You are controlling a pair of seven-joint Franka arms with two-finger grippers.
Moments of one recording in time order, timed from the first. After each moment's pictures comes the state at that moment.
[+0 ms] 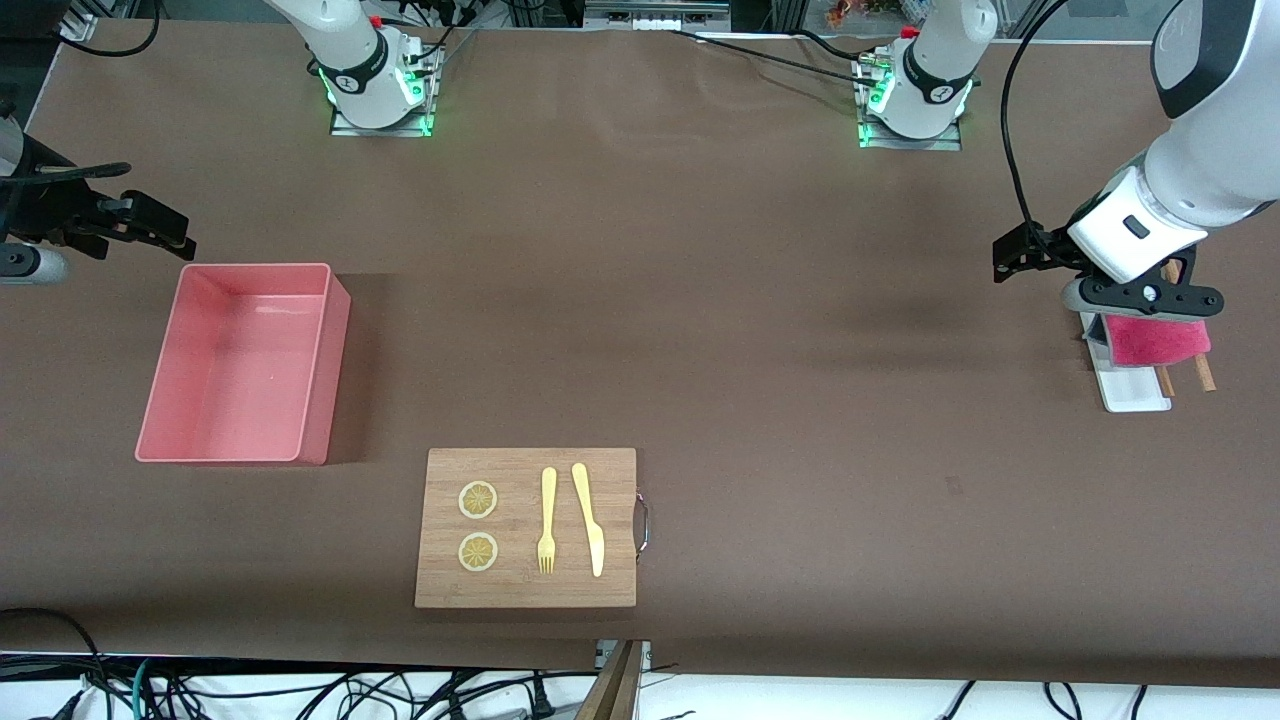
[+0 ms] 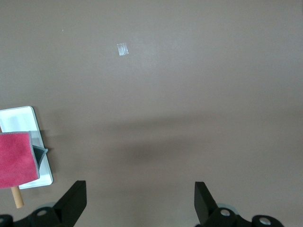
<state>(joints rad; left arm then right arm) 0.00 0.03 -0.11 -1.73 -0.01 1.68 -0.02 0.11 0.07 -0.08 -1.51 0.02 1.53 0.03</state>
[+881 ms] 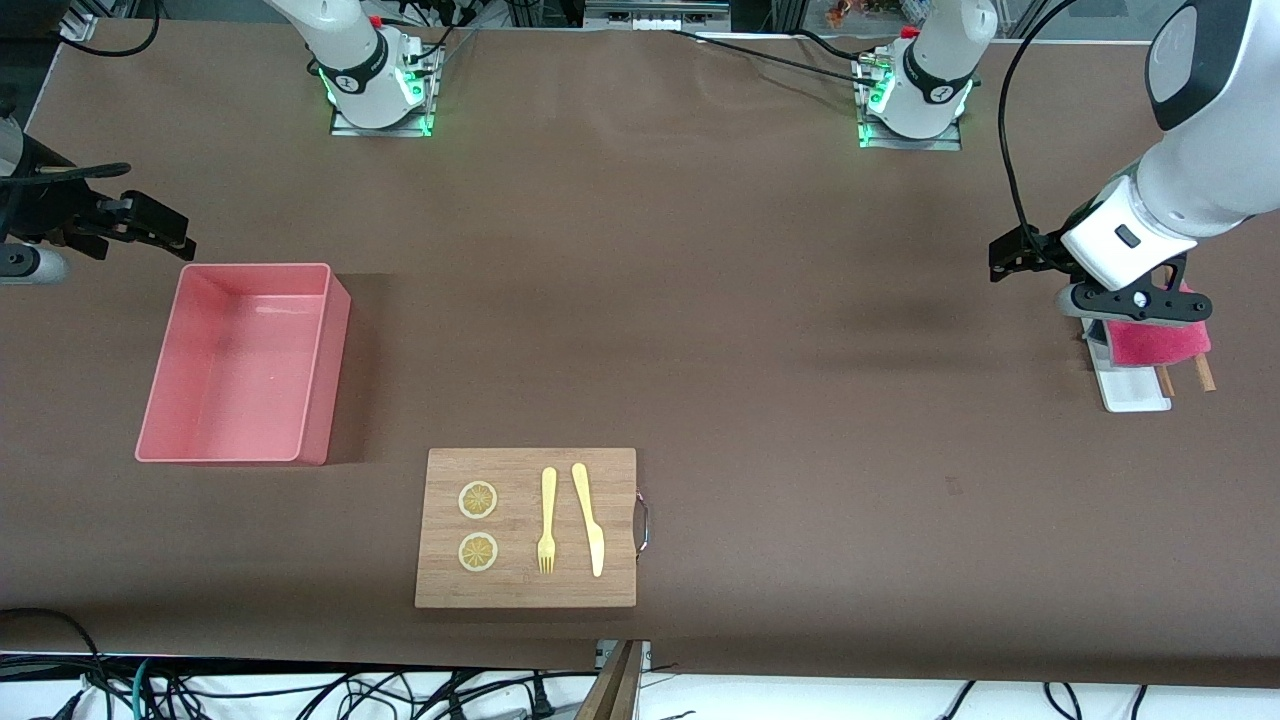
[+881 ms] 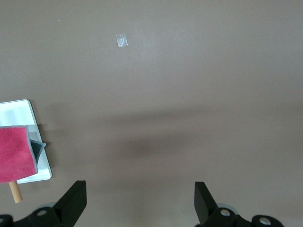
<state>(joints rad) 0.00 0.05 -0.11 -1.73 -0.01 1.66 -0.02 0.11 0.07 -0.08 -1.51 0.02 1.53 0.03</state>
